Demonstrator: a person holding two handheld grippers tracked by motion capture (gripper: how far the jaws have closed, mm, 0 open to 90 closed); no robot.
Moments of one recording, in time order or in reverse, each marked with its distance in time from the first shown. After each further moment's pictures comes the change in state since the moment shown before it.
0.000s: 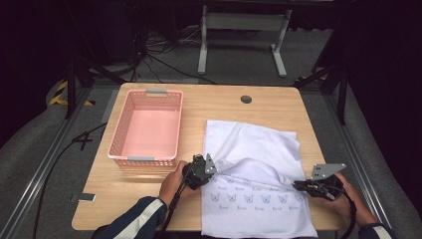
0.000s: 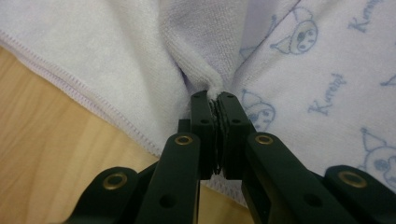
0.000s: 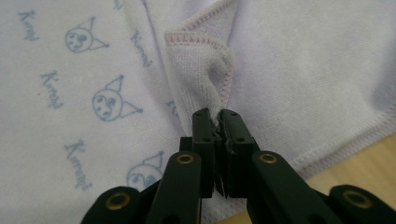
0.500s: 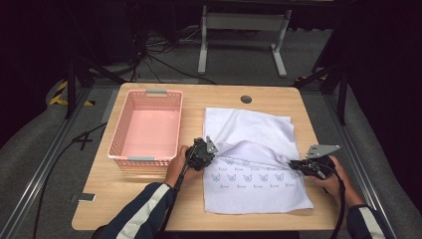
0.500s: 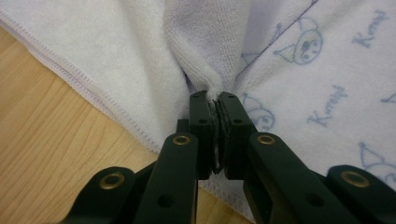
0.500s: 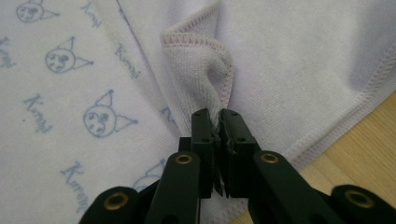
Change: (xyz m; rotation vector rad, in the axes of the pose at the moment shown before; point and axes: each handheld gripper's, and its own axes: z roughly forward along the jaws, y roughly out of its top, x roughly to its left) left arm 0.041 0.017 0.024 -0.054 0.036 -0.100; right arm -0.048 0.015 0.022 -0.071 -0.076 0.081
